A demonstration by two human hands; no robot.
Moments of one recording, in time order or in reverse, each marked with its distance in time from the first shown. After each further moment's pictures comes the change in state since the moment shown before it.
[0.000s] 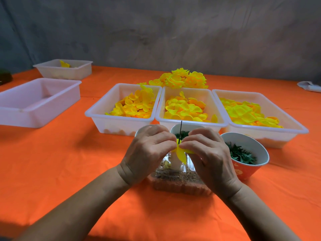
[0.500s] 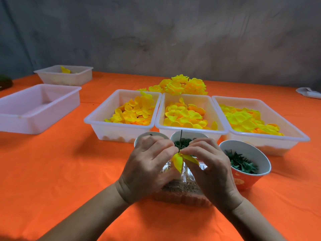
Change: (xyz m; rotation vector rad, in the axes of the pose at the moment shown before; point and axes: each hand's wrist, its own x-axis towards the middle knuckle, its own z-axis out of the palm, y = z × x) left_hand -0.012 0.009 0.009 0.039 0.102 -0.107; right_hand -0.005 0.001 0.006 0.107 0.013 0.184
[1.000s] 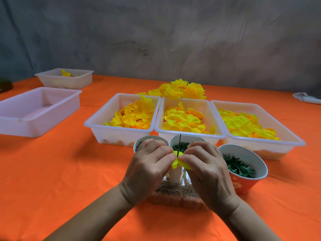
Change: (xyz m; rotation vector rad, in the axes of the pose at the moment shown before) left_hand 0.006 0.002 -0.001 0.075 -0.033 0.047; right_hand 0.005 -0.009 -0.006 -0.242 -0.005 -0.201
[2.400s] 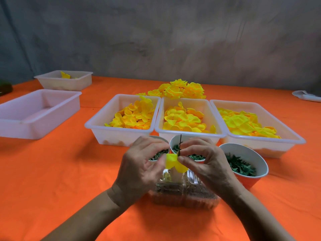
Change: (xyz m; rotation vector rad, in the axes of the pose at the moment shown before) left_hand 0.003 0.000 -0.022 -0.387 -0.009 -0.371; right_hand 0.017 0.003 -0.006 0.585 -0.252 0.577
